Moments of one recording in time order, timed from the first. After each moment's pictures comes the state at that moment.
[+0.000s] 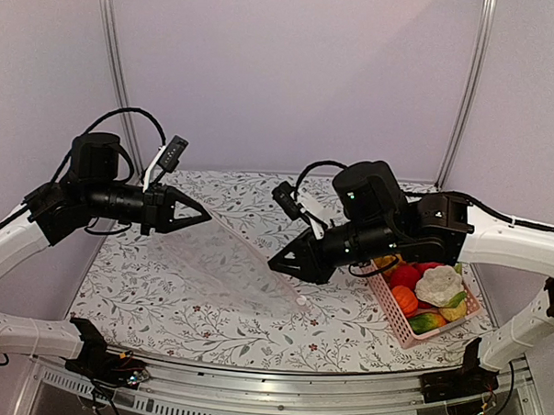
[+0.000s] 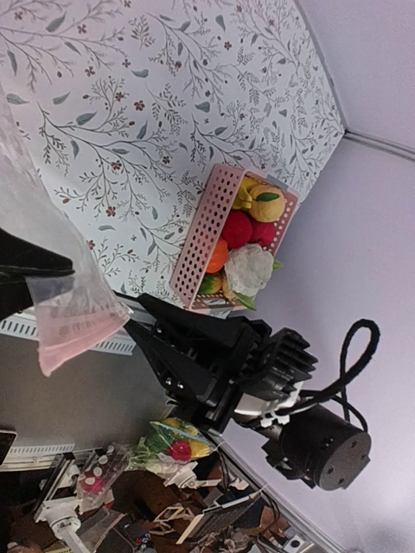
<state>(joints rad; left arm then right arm) -0.62 0.98 1.00 -0.38 0.75 -0.27 1.19 1.45 1.32 -0.46 -0.16 0.33</state>
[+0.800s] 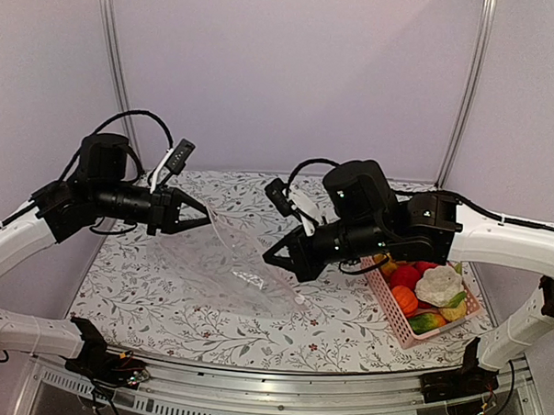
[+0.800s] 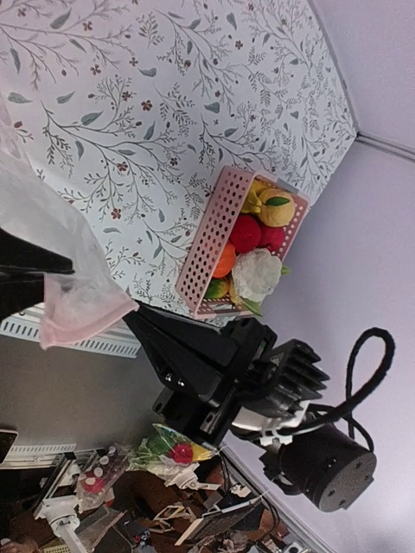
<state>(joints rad) -0.62 1.01 1.00 -0.38 0.75 -0.27 1.19 1.49 1.35 -0.42 -0.14 0.33</state>
